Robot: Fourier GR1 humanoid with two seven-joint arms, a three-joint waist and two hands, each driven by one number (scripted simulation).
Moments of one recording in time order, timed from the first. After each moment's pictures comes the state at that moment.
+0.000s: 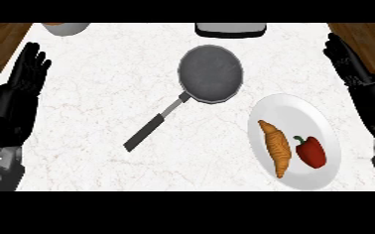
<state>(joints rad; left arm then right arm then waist) -0.15 0.58 -0.13 -1.68 0.31 0.34 0.05 -0.21 -0.58 0.09 -1.72 -0.12 -0.02 0.00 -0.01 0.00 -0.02</state>
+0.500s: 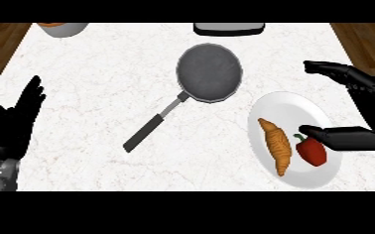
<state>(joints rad) -0.06 0.62 -0.15 -1.49 0.27 0.35 0.16 -0.20 -0.60 0.06 -1.70 -0.22 0.16 -0.17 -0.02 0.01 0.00</state>
